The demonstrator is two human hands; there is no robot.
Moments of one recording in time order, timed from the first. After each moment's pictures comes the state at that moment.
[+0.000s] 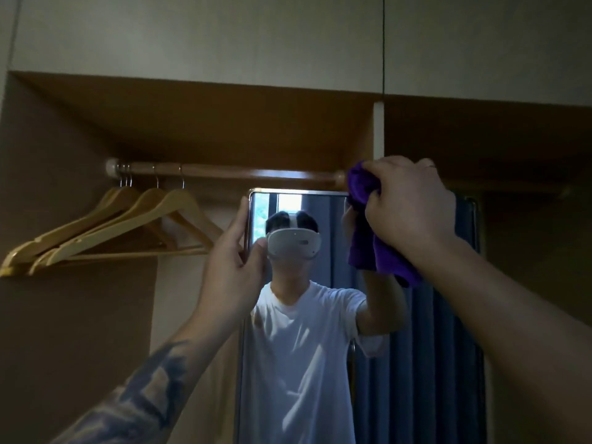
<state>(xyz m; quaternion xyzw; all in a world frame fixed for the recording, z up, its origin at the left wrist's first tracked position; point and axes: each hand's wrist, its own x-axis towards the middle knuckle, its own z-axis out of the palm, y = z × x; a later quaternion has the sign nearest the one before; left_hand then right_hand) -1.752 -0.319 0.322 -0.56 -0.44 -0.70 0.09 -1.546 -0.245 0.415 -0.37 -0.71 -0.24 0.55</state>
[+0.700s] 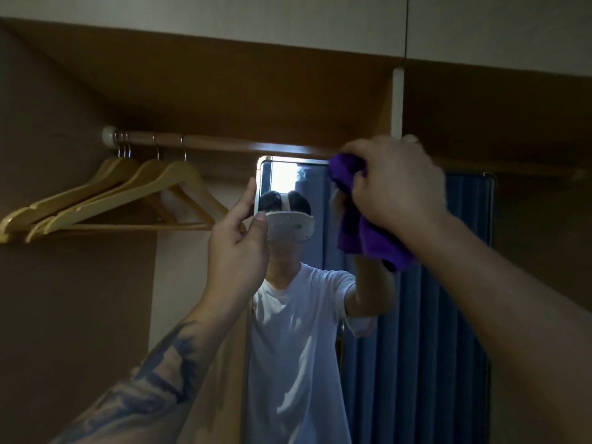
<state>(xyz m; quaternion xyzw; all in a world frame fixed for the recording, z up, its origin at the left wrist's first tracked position) -1.768 -0.297 0.311 -0.51 -0.35 -0.78 -0.02 -1.576 -0.255 0.407 -0.35 -0.74 -0.27 0.50</state>
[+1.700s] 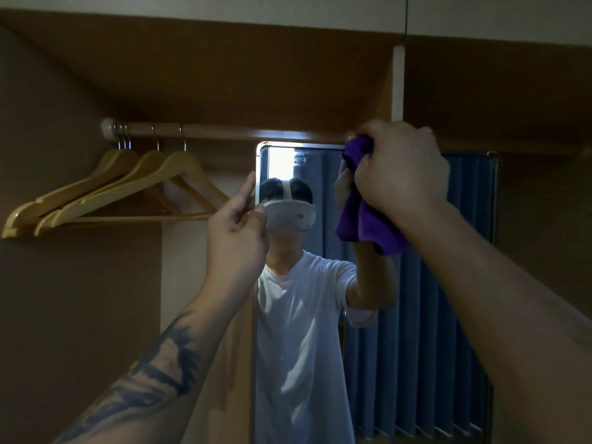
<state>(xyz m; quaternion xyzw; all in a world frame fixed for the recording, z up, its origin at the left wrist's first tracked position) -1.759 -0.314 0.312 -0.49 -0.36 -0.79 -0.04 -1.582 -0.250 0.402 -0.39 -0.70 -0.22 0.55</state>
